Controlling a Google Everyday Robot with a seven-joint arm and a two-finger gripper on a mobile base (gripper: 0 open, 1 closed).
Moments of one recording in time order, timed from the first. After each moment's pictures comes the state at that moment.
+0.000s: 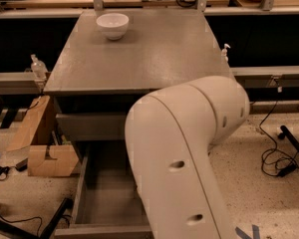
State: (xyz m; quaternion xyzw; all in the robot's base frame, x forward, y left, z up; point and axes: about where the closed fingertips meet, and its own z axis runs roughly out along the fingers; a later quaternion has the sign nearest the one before) arm 0.530 0.015 0.371 -0.24 0.95 0.12 0.19
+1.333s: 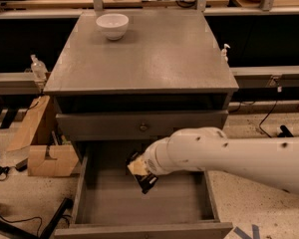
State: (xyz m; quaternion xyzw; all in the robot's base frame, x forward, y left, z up) arm 0.495 0.009 0.644 -0.34 0.88 0.15 0.28
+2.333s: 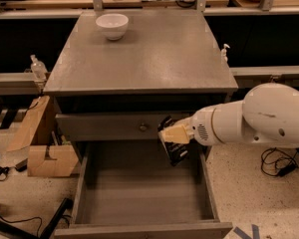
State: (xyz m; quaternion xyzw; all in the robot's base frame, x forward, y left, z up) arm 0.506 -0.086 0.789 -0.28 0.87 0.19 0.35
